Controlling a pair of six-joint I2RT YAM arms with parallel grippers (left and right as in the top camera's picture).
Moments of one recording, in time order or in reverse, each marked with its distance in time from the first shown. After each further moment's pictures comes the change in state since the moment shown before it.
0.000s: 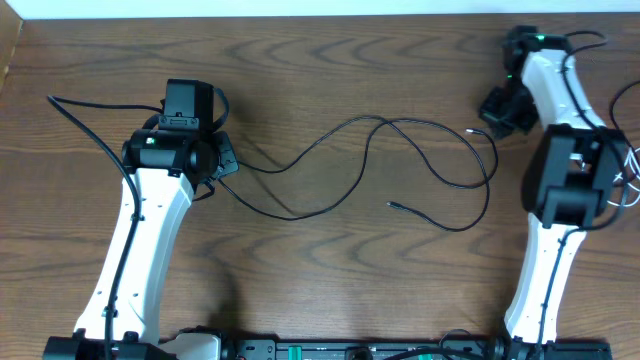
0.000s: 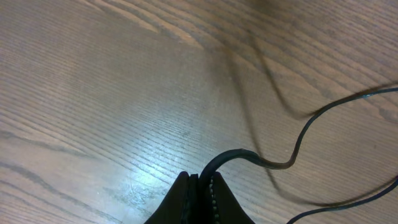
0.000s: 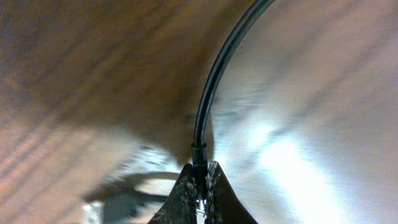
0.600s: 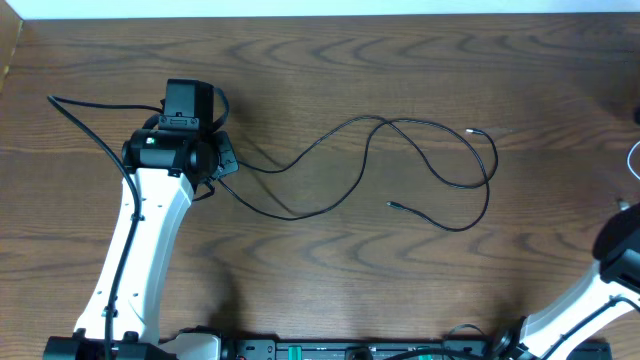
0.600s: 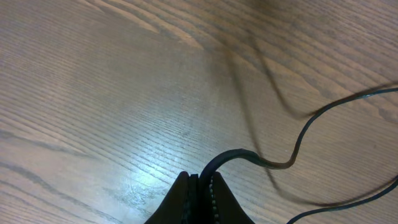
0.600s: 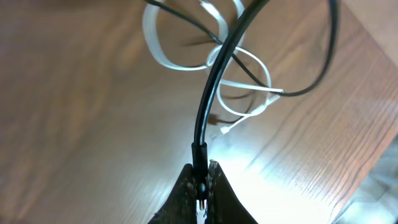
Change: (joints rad) left arm 0.000 0.000 0.000 0.000 0.000 0.000; right arm -0.430 -0.372 -0.025 -0.069 0.246 -0.217
